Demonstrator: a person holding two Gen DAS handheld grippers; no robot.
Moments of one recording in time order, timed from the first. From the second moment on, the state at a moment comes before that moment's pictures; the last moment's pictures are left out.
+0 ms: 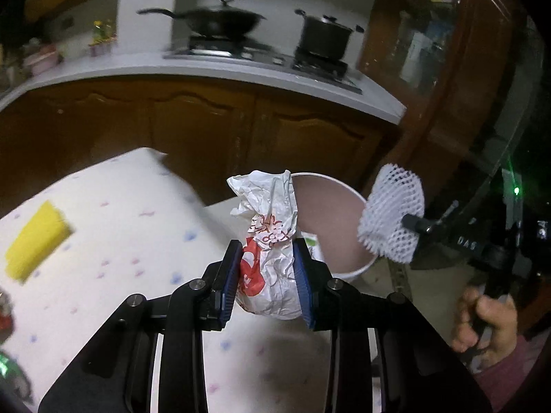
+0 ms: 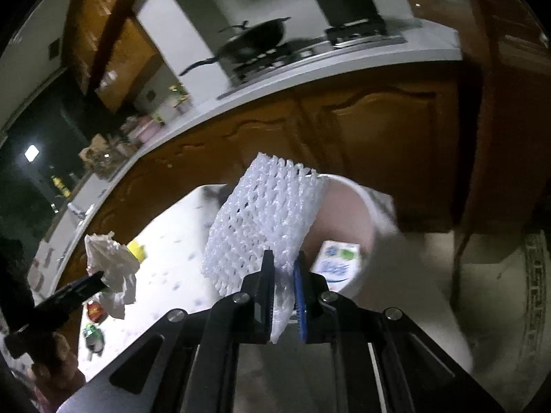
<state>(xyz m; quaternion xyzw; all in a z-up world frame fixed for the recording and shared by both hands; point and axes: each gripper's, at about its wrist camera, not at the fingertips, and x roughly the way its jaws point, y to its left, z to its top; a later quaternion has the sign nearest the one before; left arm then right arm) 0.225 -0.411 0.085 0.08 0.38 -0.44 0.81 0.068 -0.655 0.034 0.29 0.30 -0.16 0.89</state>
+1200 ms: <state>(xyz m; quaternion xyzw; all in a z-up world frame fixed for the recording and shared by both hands) 0.262 -0.518 0.003 0.09 0.48 -0.48 0.73 0.086 -0.713 0.000 0.31 0.33 -0.16 0.88</state>
